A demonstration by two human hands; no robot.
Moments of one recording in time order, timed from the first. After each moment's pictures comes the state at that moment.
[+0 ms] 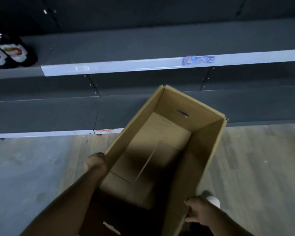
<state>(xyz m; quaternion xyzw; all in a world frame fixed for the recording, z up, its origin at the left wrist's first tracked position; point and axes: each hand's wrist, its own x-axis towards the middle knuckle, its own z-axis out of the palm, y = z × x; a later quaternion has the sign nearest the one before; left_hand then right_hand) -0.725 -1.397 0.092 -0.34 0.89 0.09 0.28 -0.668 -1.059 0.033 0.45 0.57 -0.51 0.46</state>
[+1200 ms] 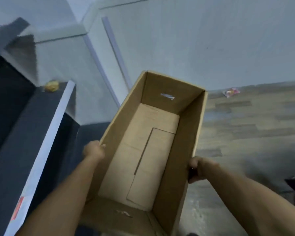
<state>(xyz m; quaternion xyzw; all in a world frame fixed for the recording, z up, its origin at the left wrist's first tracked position) -0.964 -0.531 0.303 0.40 0.90 0.01 0.18 -0.621 -0.496 0.245 0.69 0.22 -0.69 0.01</state>
